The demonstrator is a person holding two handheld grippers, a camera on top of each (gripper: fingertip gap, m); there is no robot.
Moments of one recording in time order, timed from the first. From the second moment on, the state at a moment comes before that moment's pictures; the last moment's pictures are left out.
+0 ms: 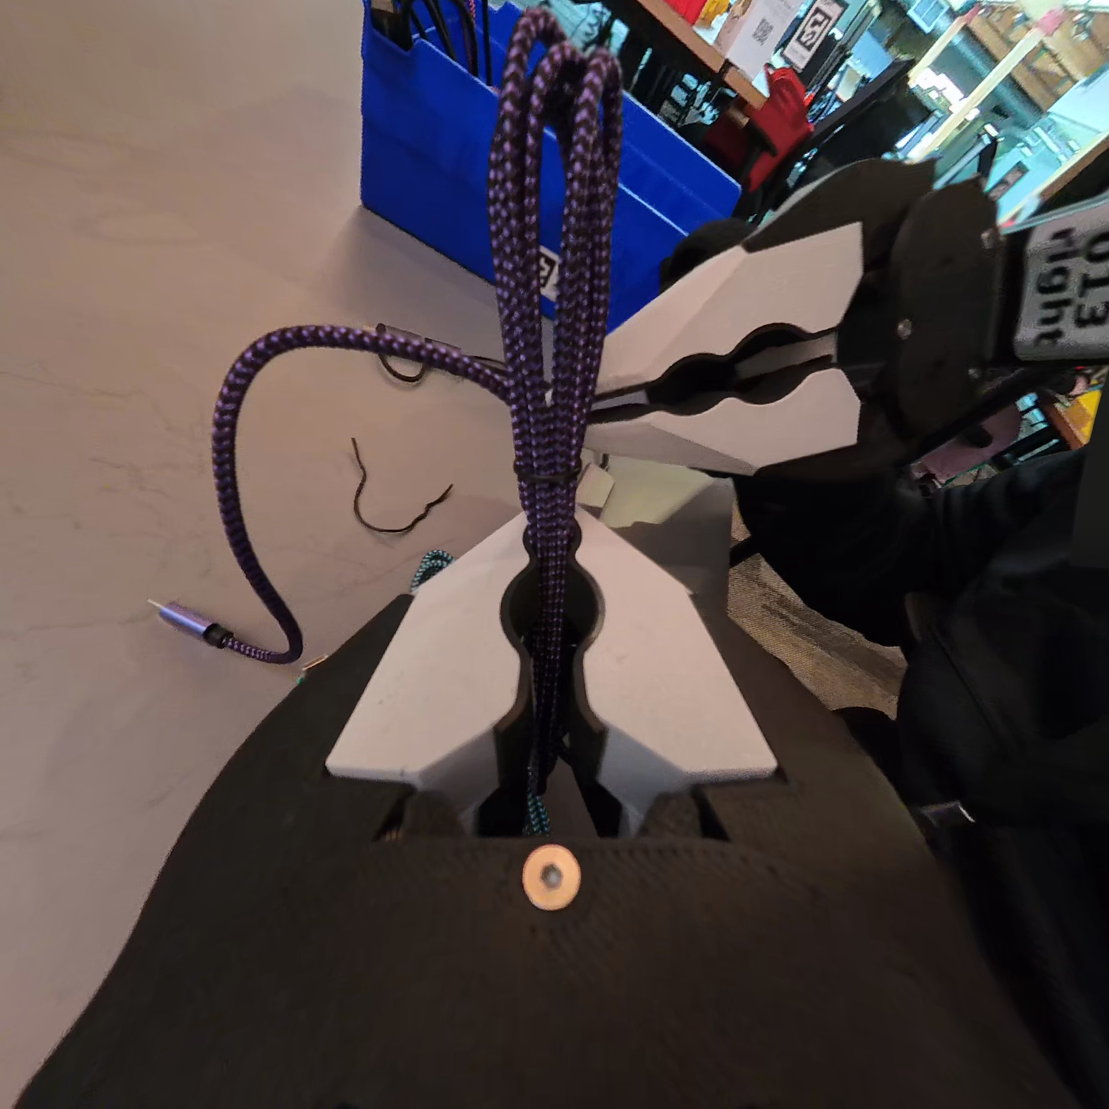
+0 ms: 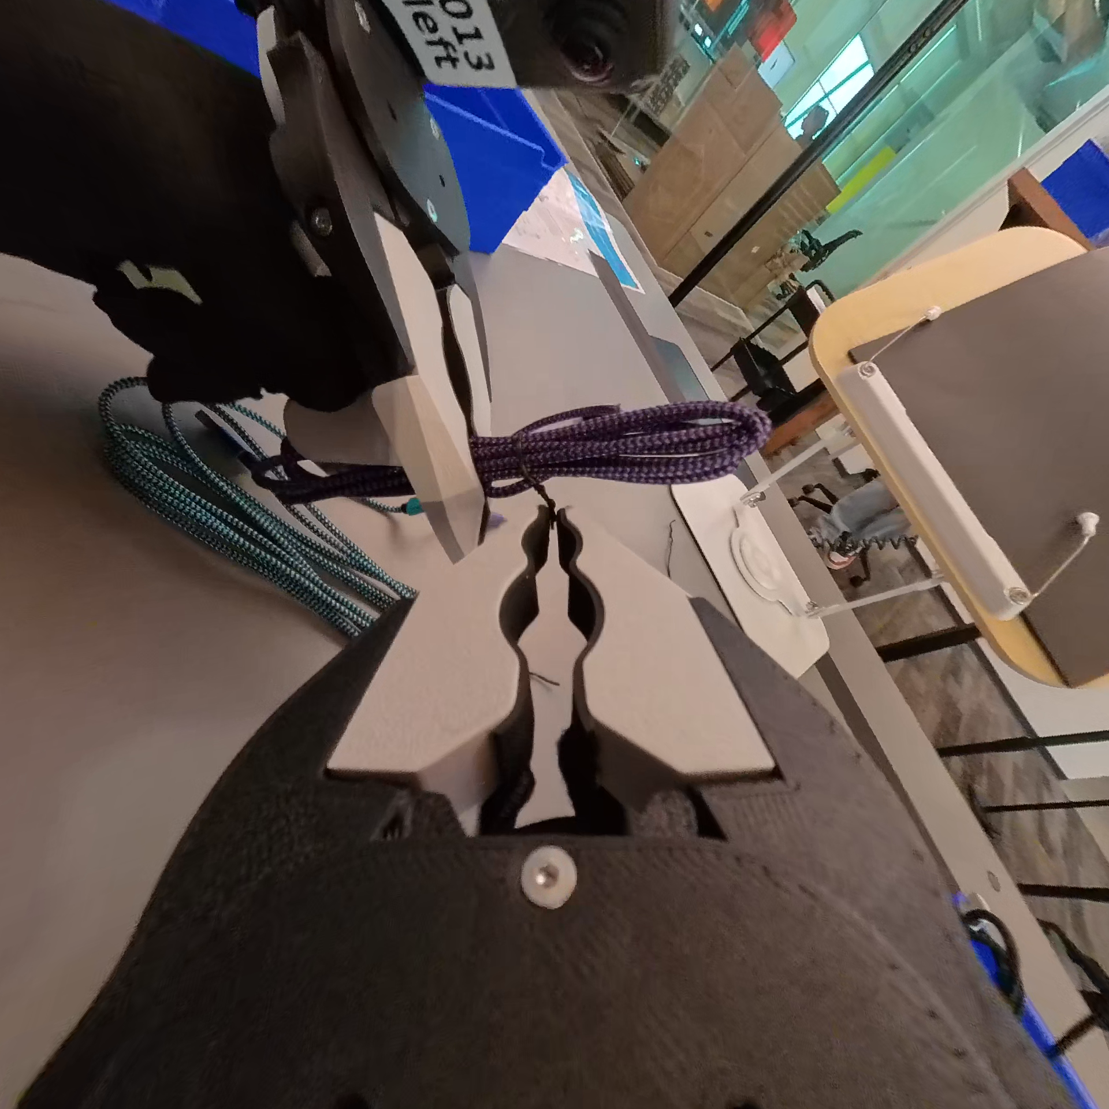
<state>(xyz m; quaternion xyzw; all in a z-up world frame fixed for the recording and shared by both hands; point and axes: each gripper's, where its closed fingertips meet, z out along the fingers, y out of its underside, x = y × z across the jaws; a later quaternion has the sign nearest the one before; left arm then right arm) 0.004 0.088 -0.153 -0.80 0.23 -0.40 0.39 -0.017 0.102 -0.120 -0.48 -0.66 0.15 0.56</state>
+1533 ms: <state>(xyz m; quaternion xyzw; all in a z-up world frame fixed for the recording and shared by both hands) 0.004 0.098 -0.142 -0.79 0.19 -0.41 0.42 -0.022 0.084 -0.108 -0.56 -0.50 0.51 0.43</state>
